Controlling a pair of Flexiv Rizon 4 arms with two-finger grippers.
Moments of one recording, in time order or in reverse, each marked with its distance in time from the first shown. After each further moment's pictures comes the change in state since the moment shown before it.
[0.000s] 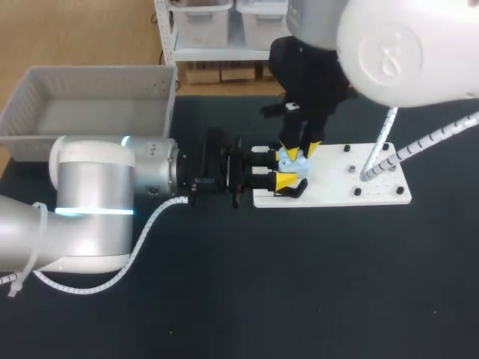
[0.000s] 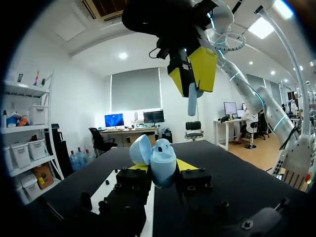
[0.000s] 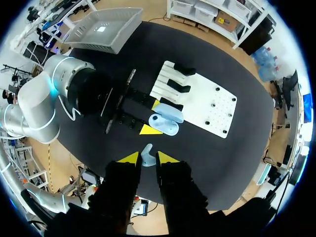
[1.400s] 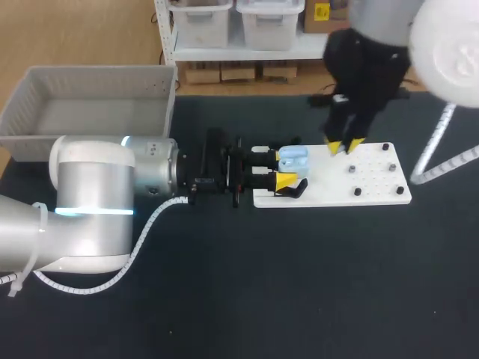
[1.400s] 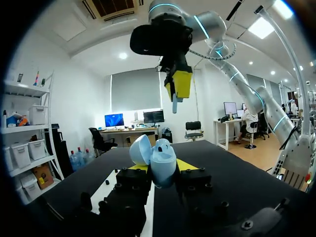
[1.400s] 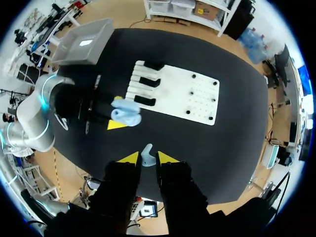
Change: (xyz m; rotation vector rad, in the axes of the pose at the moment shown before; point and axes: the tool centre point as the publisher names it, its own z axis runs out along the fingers) left arm 0.000 0.000 0.000 0.000 0.000 0.000; right arm 0.020 -0.048 -0.012 -0.013 -0.032 0.150
